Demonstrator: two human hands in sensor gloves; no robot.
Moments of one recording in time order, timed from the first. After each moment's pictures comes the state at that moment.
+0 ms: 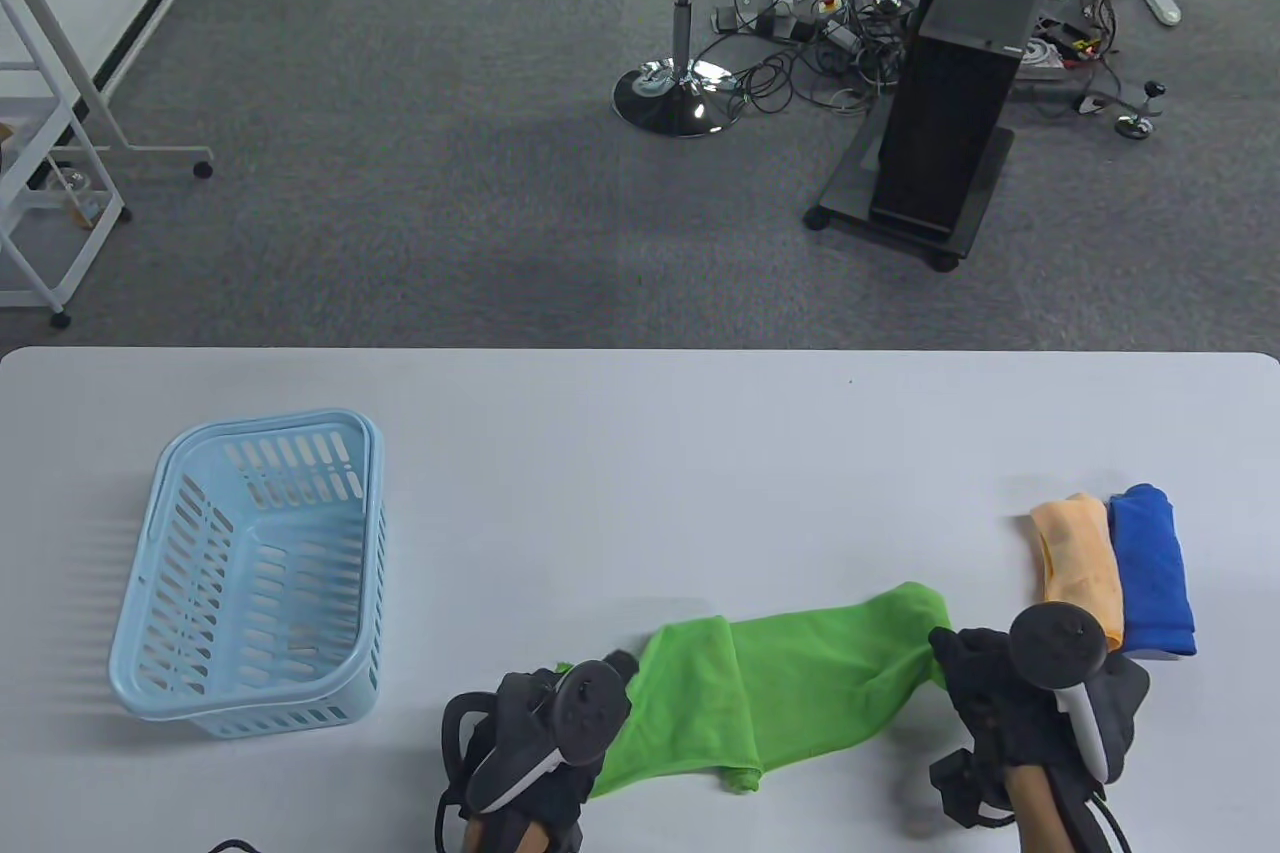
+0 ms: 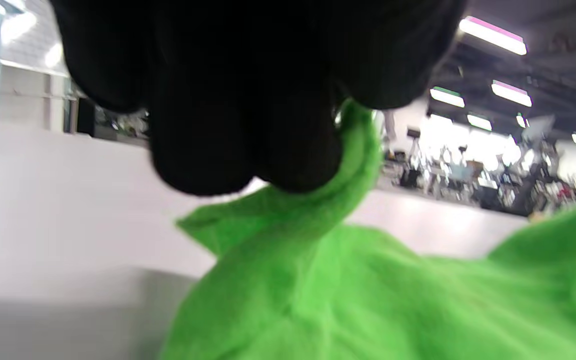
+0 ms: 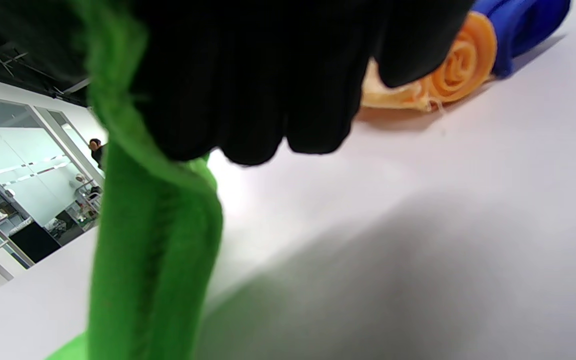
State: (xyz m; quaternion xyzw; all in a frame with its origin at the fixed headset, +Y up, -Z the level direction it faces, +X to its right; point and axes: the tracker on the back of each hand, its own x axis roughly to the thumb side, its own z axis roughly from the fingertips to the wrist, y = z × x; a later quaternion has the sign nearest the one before) left_hand -0.104 -0.702 -0.237 0.01 -0.07 0.12 0.99; right_hand 0.307 -0.732 -0.270 -0.21 0.01 0.94 0.27
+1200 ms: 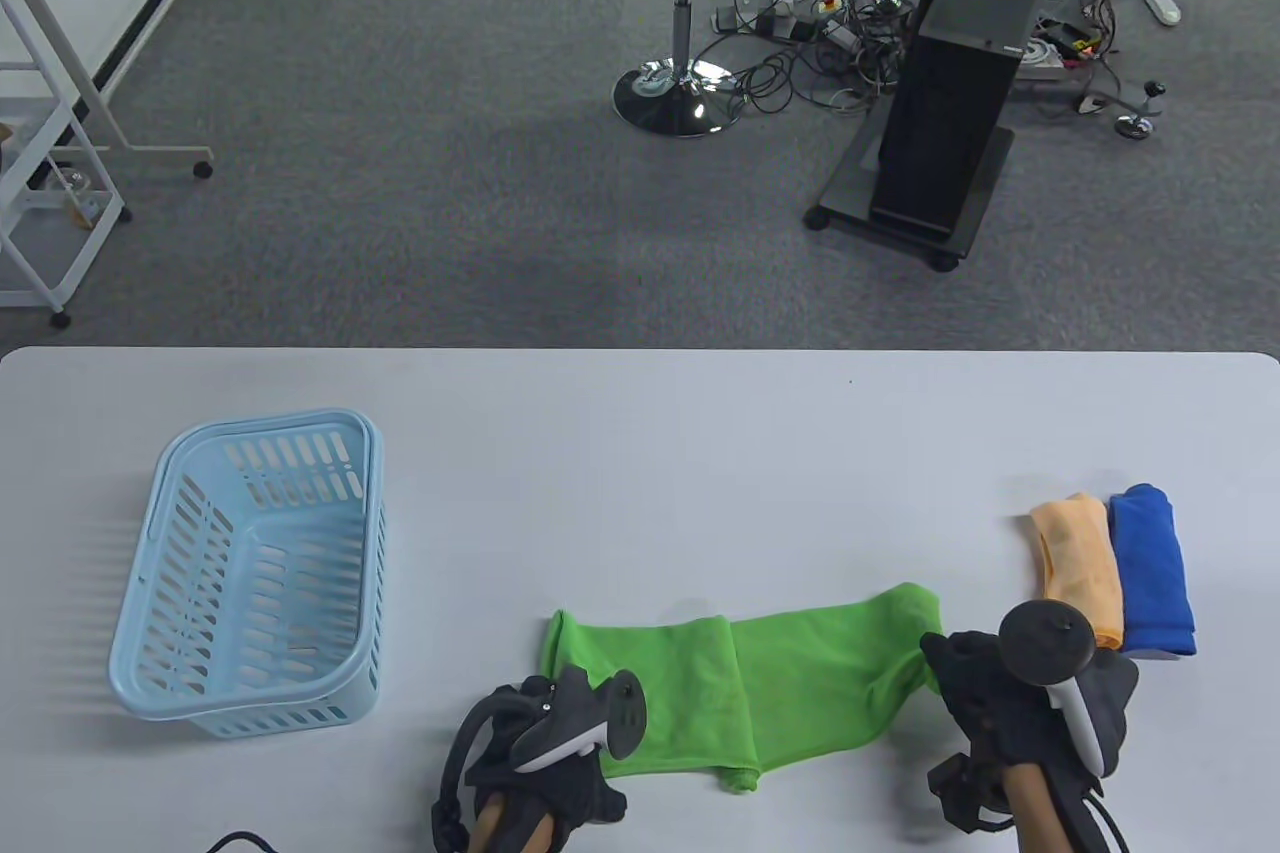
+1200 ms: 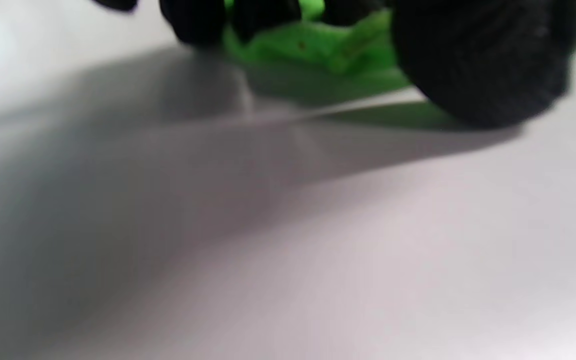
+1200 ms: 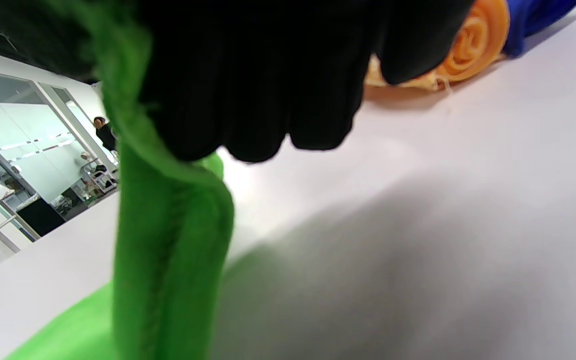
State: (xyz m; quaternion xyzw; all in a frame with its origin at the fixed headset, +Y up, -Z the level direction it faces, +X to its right) left_hand -0.083 -0.776 -0.253 -0.22 -0.11 -0.08 0.97; right_hand 0.302 -0.735 -0.273 -0.19 0.04 0.94 0.27
